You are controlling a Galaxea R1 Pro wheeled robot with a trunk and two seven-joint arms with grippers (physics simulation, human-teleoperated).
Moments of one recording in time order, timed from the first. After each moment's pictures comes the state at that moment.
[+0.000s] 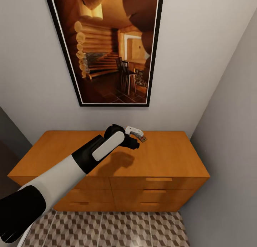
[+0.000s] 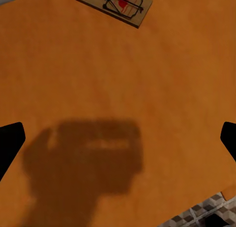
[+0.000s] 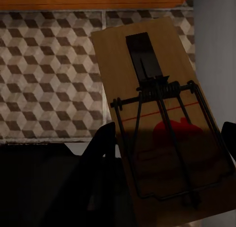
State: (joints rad) left arm -1.15 -0.05 -0.87 -1.13 1.16 1.01 0.71; right arm -0.19 -0.04 0.14 -0.02 -0.19 -0.59 0.06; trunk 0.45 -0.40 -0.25
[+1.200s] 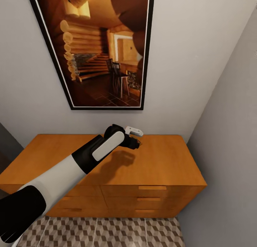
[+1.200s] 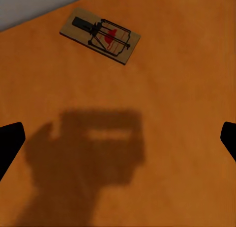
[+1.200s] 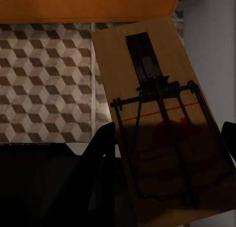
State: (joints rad) left arm -1.15 -0.05 -0.87 -1.13 1.16 1.01 0.71; right arm -0.19 -0.04 0.14 -0.02 -0.19 -0.59 0.06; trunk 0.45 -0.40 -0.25
